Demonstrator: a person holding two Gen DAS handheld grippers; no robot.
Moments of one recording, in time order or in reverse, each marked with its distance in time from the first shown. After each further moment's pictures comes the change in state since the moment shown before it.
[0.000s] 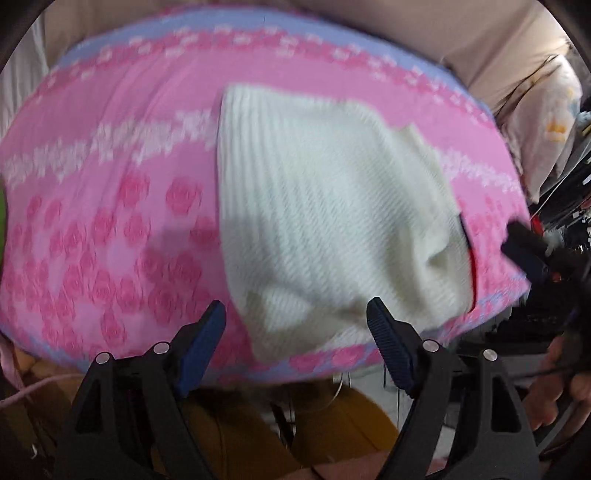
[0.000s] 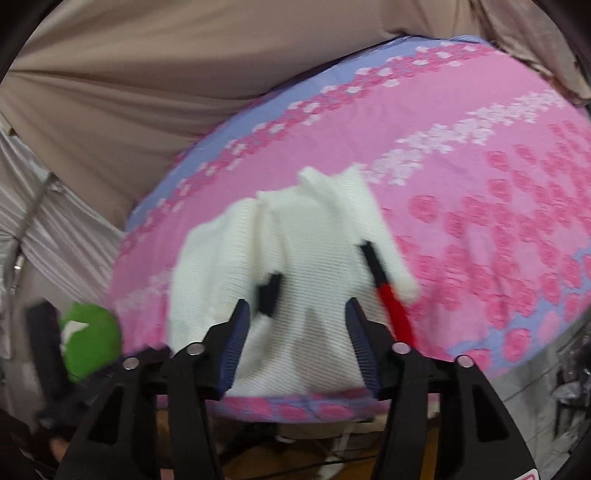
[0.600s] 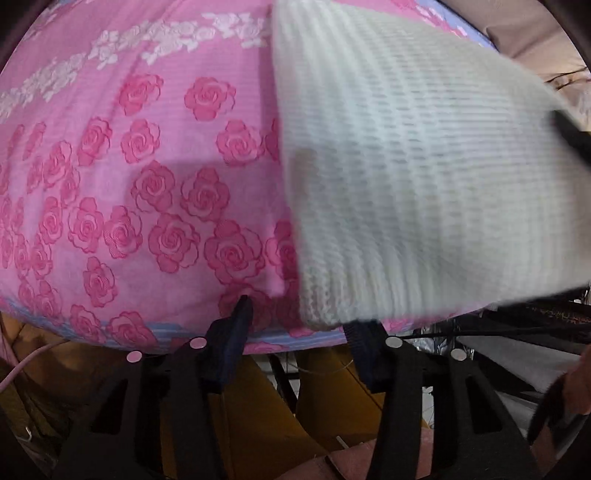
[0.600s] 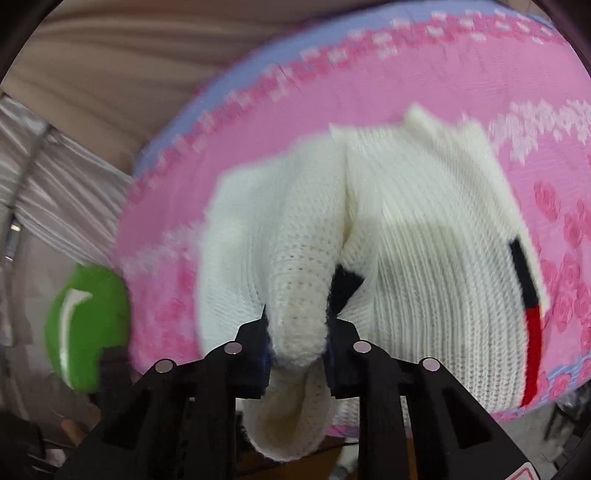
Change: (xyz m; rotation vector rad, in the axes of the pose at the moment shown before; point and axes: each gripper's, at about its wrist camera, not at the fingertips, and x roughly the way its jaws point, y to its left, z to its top) left arm 0.041 0.035 -0.017 -0.087 0.184 -0.010; right arm 0.082 0.072 0.023 -0.065 0.201 0.067
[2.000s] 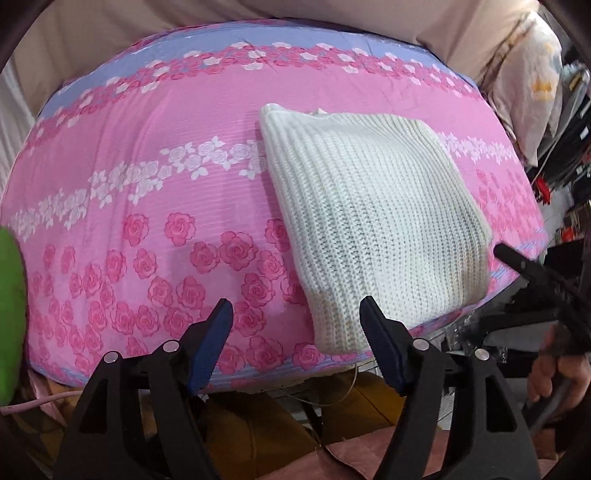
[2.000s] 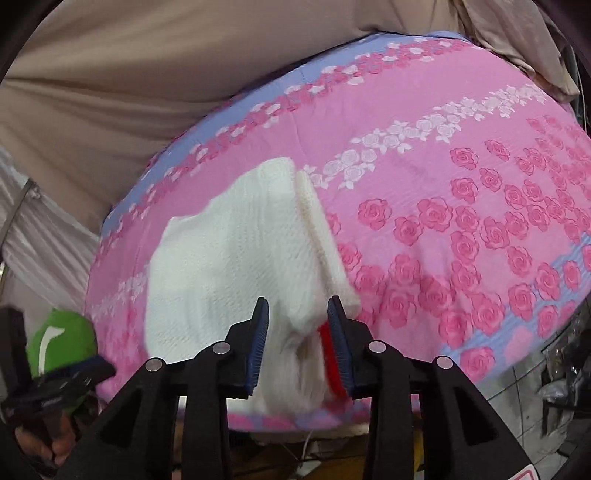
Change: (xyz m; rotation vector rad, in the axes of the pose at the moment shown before) left arm -0.065 -0.067 0.008 0.238 -0.207 0.095; right arm -0.091 -0.112 -0.050 0.073 -0.193 -0.165
